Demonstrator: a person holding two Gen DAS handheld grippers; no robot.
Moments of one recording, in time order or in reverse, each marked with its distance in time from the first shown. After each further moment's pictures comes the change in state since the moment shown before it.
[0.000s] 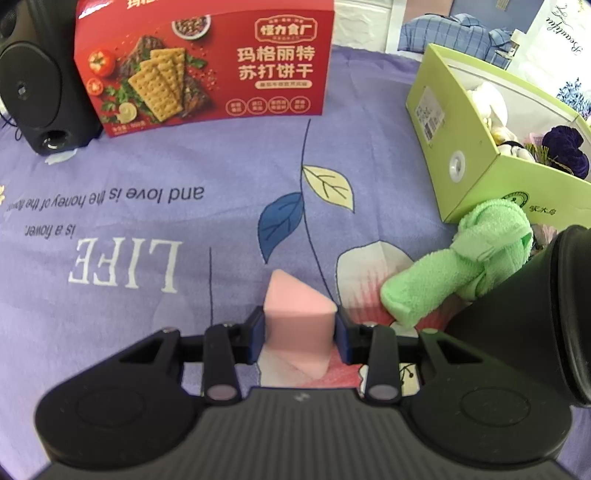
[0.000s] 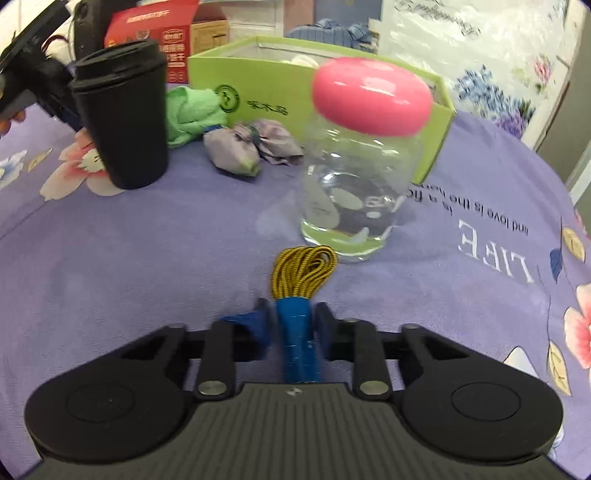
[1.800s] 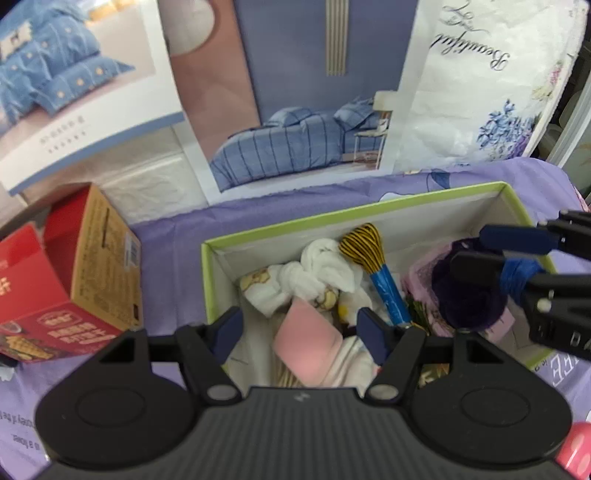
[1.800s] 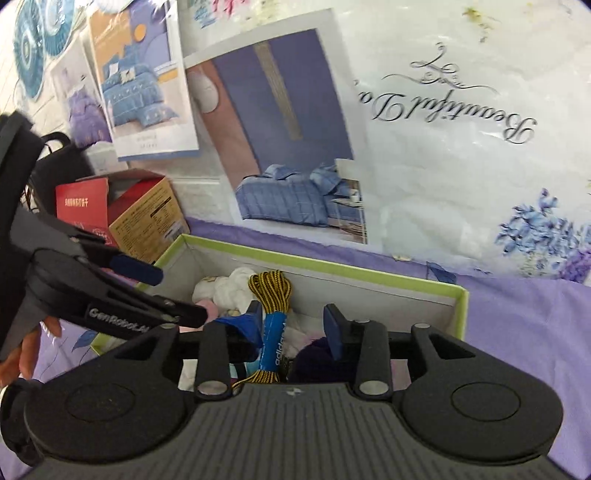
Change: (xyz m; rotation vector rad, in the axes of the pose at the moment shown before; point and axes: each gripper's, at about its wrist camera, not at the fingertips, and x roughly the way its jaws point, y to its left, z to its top) left arm 0.006 -0.190 0.162 0.253 -0.072 -0.039; right arm 0.086 -0.128 0.226 0.180 -0.150 0.231
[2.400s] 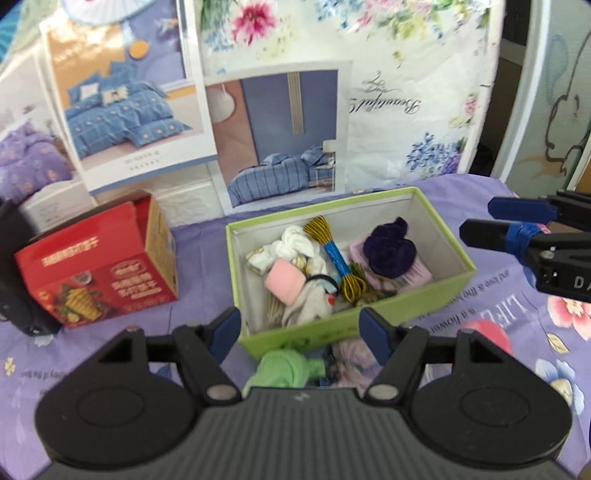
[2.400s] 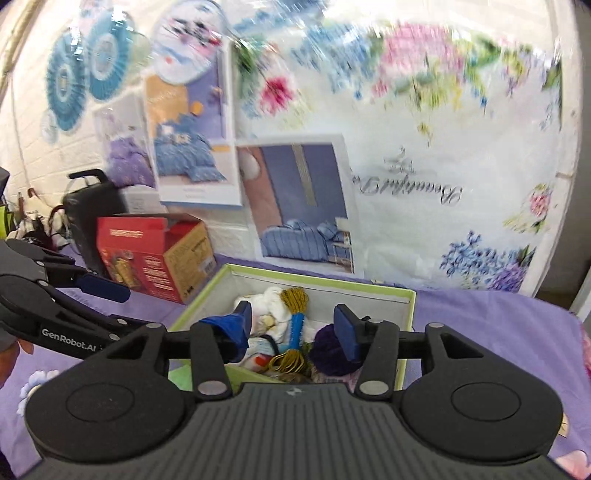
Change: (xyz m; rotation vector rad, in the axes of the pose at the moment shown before) left arm -0.154 -0.026 -0.091 0.019 -0.177 -0.004; right arm -0.144 0.057 -0.034 -0.042 -0.185 -0.058
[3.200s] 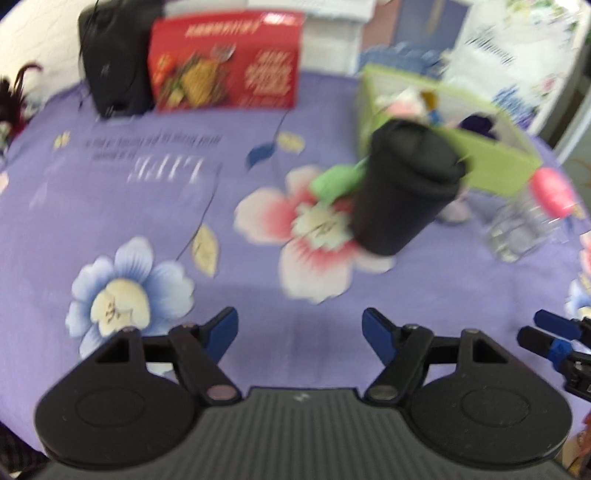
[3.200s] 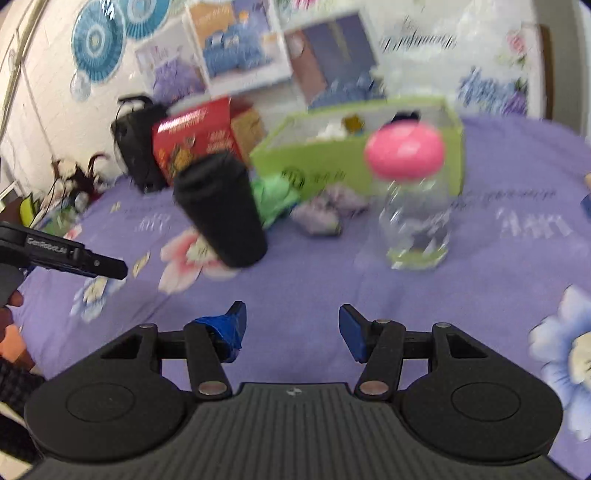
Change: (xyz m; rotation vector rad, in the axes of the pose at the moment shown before) left arm -0.032 0.080 -0.218 -0.336 0.157 0.094; right arm -0.033 0.091 -0.200 0.159 0.190 0.116
